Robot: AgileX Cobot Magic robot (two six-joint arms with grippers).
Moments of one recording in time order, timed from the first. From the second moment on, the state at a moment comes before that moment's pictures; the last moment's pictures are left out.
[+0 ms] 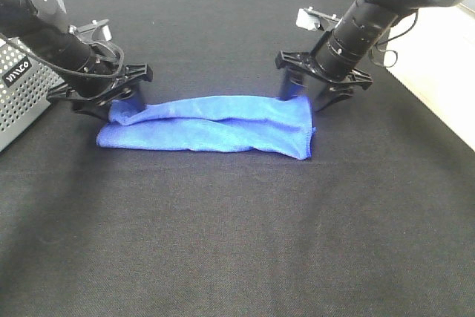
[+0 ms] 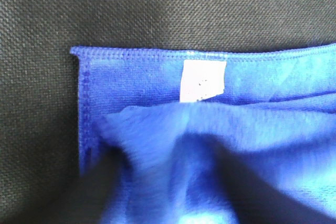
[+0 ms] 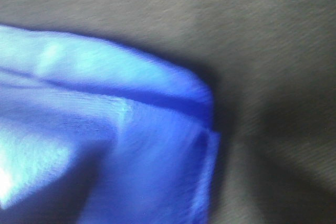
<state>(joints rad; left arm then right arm) -0.17 2.23 -1.55 -0.42 0.64 0.04 0.22 2.33 -1.79 0.48 0.88 -0.15</state>
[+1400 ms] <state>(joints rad) -0.11 2.29 -1.57 -0.53 0.75 0.00 0.22 2.28 -1.85 0.18 1.08 0.01</state>
